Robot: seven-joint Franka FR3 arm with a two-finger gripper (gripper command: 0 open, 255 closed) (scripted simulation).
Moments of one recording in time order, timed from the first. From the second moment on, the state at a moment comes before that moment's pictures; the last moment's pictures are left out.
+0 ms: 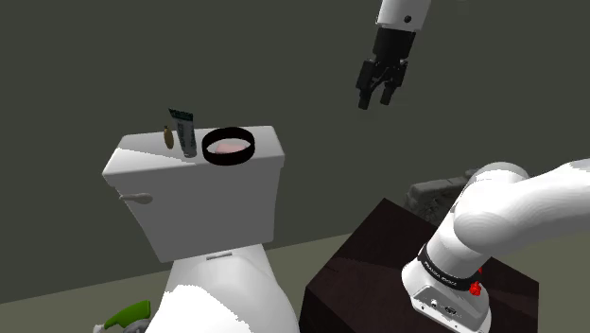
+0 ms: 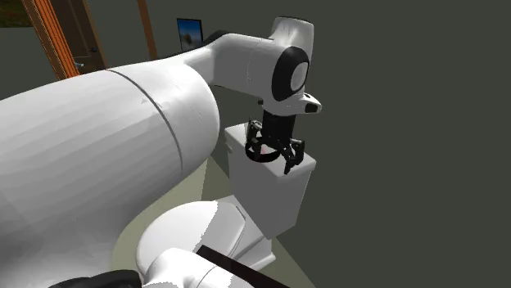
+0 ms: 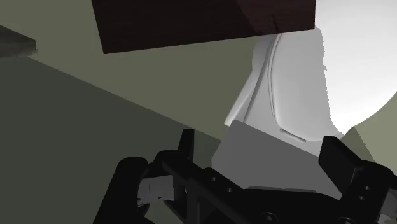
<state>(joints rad) -0.02 -0.78 -0.05 -2.33 0.06 1.54 0.09</state>
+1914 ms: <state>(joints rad) 0.04 0.21 0.10 -1.75 -0.01 1.95 0.31</state>
